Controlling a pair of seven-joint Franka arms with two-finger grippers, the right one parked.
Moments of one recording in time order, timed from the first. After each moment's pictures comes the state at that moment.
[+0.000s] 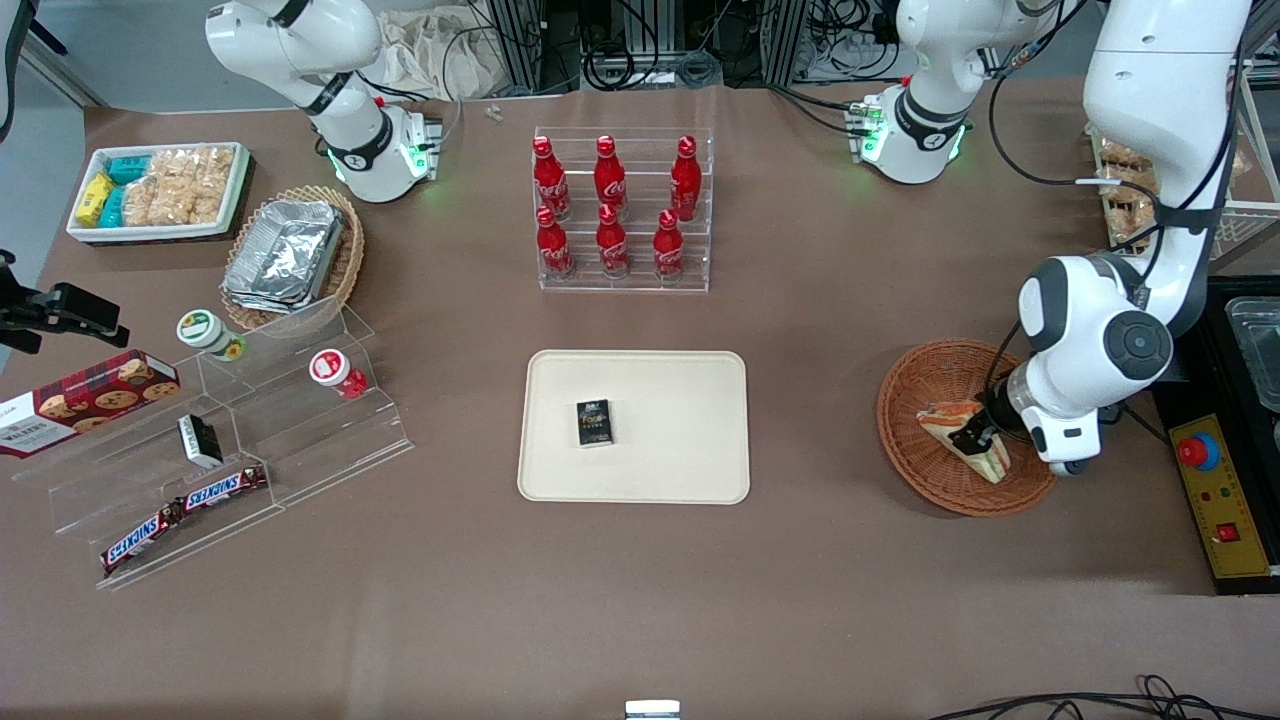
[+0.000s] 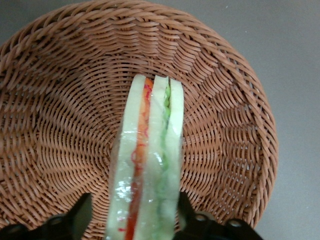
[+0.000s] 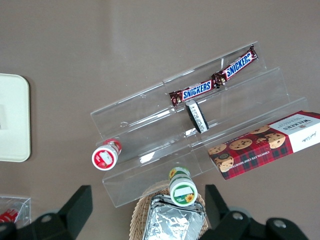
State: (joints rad) arm 0.09 0.37 -0.12 -2.06 0.02 2.41 -0.95
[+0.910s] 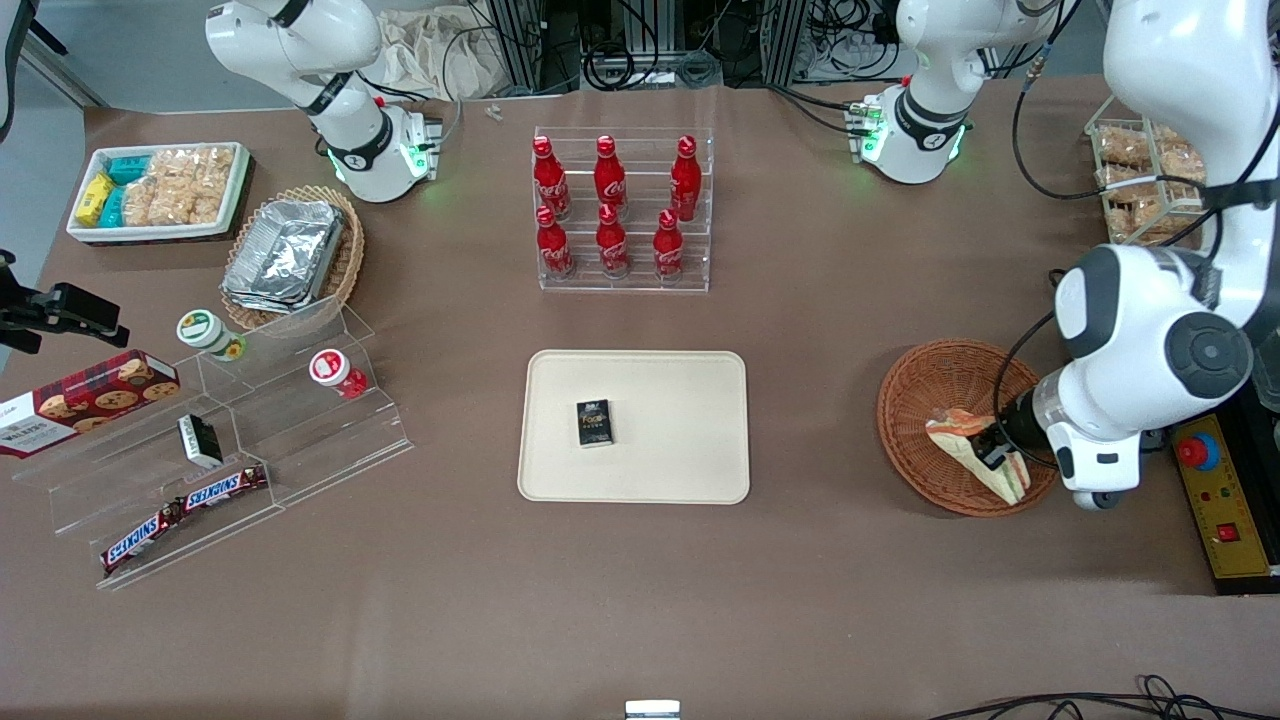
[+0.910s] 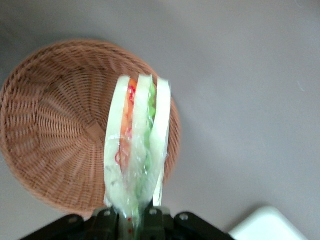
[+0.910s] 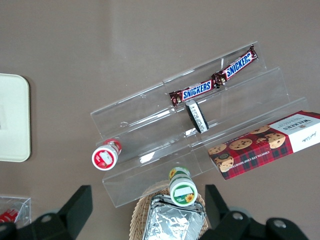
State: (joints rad) arm 0.08 0.37 -0.25 -1.62 0.03 1.94 -0.84
